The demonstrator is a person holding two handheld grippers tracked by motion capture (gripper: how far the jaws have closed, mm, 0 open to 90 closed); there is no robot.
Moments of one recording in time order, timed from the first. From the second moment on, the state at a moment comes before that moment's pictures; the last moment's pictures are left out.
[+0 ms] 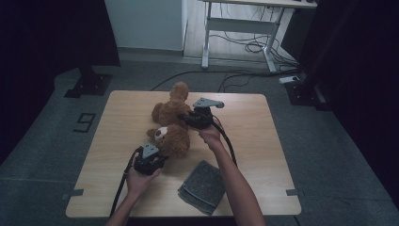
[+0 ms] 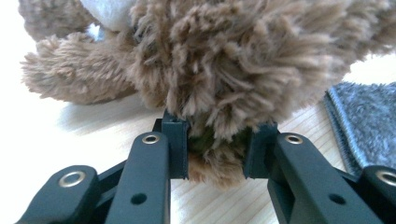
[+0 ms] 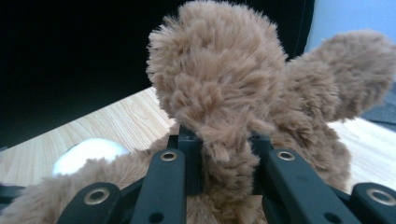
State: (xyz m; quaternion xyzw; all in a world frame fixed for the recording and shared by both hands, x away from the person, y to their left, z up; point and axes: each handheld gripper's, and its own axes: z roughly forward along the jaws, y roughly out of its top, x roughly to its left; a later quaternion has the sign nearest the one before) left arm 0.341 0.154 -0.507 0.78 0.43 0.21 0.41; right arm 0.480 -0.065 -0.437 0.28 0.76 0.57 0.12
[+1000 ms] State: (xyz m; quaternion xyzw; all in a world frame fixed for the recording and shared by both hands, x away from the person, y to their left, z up) left arm 0.367 0.154 -0.485 0.78 0.42 0.21 0.41; right arm 0.448 -0.099 -0.409 0.26 0.74 0.60 0.15
